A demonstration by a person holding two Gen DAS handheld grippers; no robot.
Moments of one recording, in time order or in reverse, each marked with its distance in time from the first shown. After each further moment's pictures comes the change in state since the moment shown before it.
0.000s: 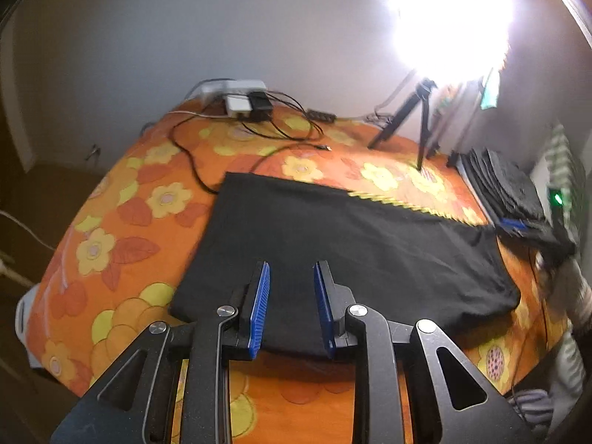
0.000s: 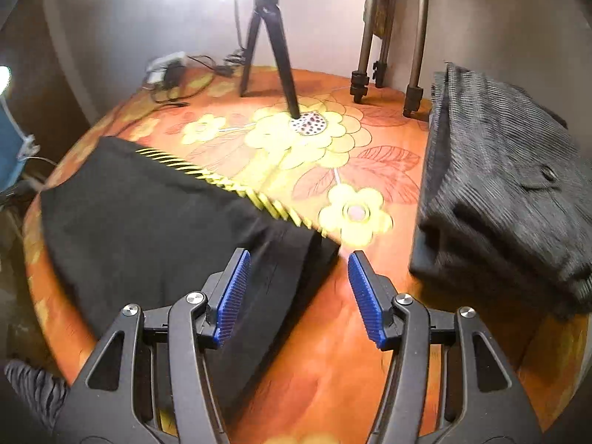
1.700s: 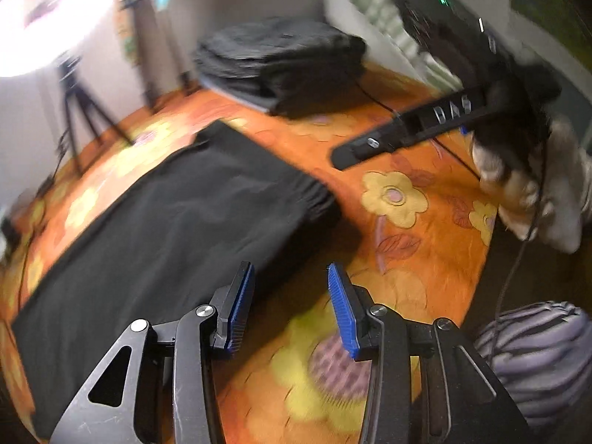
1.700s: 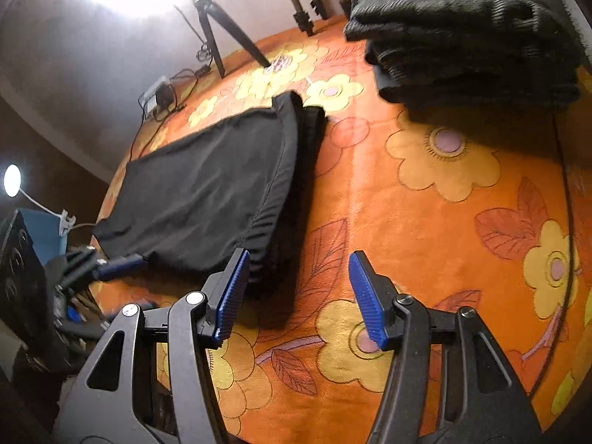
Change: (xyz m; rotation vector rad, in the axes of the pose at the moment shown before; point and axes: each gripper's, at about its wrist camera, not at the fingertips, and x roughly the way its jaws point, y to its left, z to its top) left arm 0.062 -0.296 -0.067 0.804 0.167 -0.371; right arm -0.063 -0.021 -0.112 0.427 0.035 0.217
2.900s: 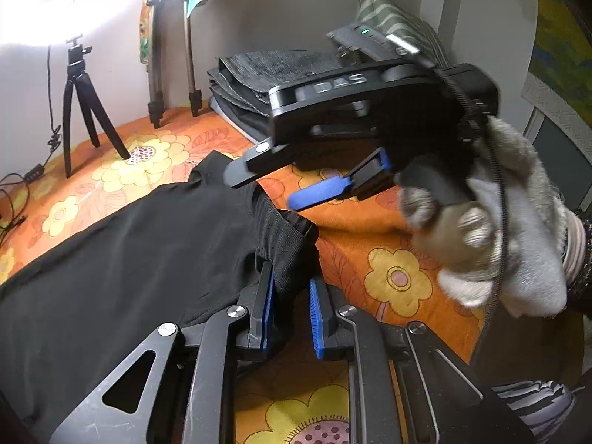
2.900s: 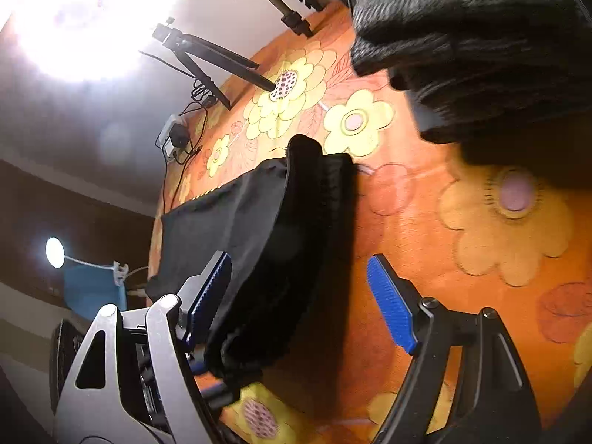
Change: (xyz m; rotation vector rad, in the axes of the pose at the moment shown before) left arm 0.014 0.021 0.023 -0.203 -0.160 -0.058; right arm 0.058 -0.015 0.075 0.236 0.086 0.238
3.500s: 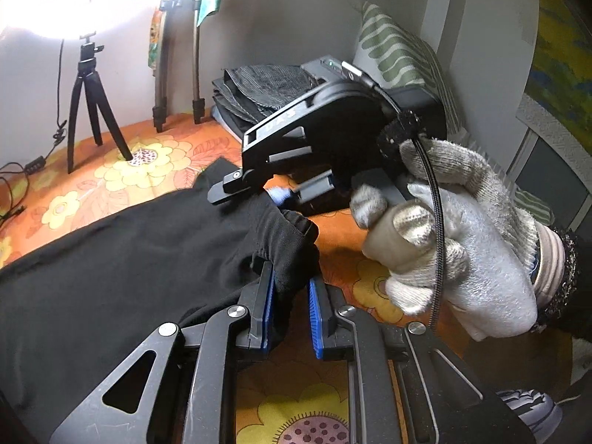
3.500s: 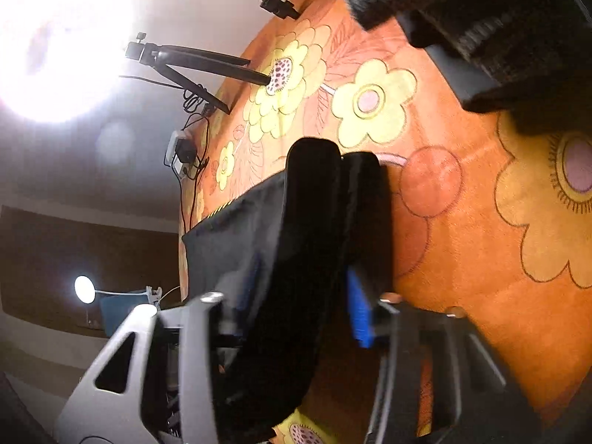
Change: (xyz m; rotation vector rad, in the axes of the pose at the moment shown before) left arm -0.012 0.011 -0.001 -0.058 -0.053 -0.046; right arm 0.028 -0.001 0.012 0.137 0.005 0.081
